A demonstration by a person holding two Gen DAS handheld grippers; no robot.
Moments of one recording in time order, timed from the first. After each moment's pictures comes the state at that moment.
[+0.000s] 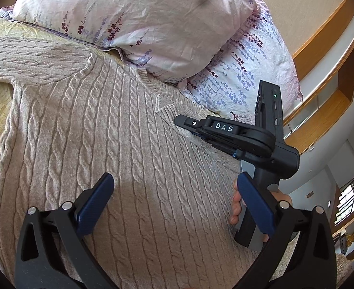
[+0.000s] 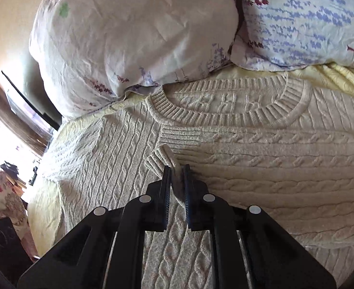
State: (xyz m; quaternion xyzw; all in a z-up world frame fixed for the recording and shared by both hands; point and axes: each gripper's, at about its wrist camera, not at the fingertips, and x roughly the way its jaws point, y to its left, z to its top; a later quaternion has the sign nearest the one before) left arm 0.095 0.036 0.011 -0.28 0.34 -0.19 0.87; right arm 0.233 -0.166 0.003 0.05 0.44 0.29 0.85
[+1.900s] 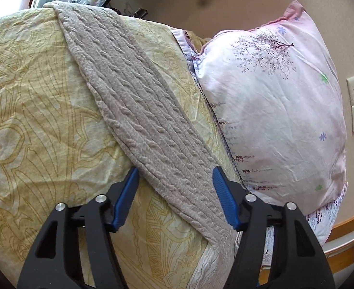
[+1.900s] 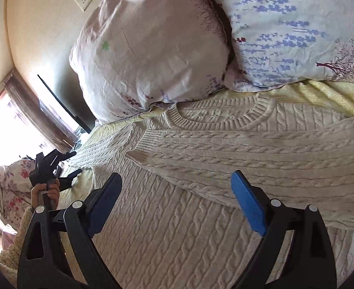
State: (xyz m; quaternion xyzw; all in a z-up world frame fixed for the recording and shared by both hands) left arm 0.094 0.313 -0.009 -0.53 0.28 0.13 0.79; right arm 0.185 -0.261 0.022 0.13 0.38 0.37 0.84
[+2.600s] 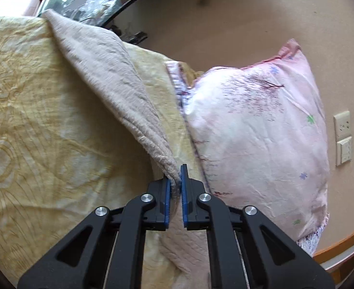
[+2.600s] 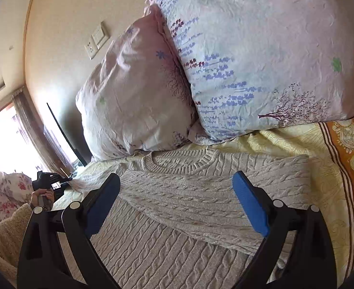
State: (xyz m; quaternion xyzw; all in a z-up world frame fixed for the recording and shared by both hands) left arm 0.099 0.315 0.011 -0.57 0.17 0.12 0.80; right arm 0.181 -0.369 0.032 0.18 0.23 0.36 0.89
